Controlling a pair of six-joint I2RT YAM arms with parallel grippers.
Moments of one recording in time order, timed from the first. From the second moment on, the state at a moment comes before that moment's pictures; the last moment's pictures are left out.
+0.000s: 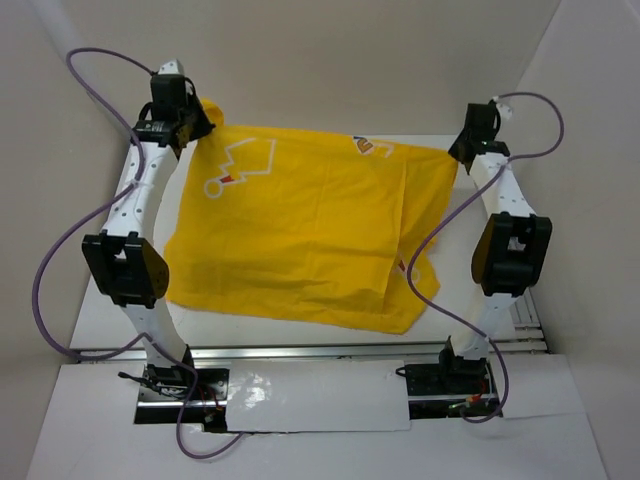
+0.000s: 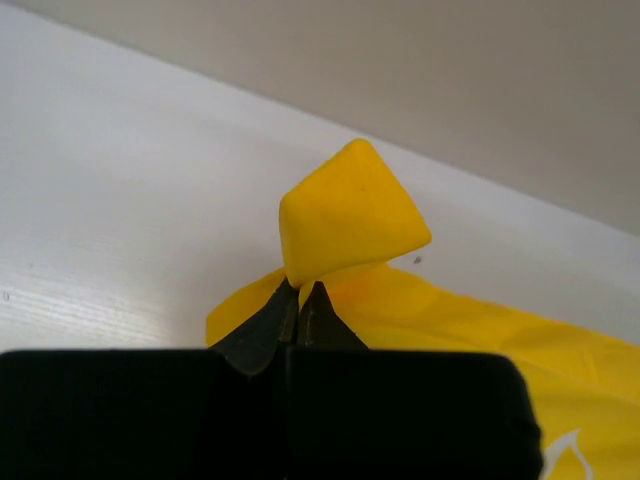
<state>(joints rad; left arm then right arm) -0.03 1.85 1.93 -0.57 -0.08 -0.43 -0.10 1.91 1.66 -0.39 0.26 0.43</state>
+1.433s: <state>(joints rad) 0.03 0.97 0.99 -0.59 0.03 -0.64 -0.38 1.23 1.11 -0.34 -0.13 0.49</state>
